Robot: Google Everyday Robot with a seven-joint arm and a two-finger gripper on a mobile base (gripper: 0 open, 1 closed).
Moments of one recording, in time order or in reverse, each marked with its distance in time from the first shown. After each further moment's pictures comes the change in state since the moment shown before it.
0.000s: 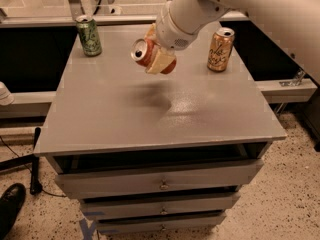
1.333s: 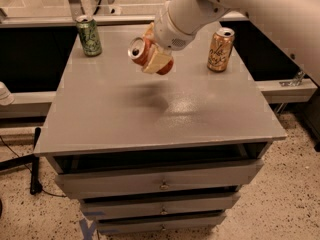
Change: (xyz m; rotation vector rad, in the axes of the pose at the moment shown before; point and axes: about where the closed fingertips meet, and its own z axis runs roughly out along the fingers) arm -0.005 -0.002 0.000 0.011 -0.032 0.052
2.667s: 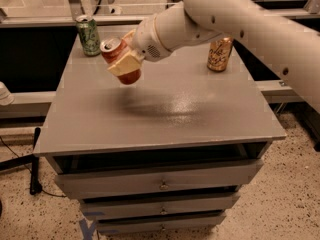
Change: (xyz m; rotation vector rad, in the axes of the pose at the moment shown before) arm -0.073 0.009 0.034 -0.014 -0.367 0.347
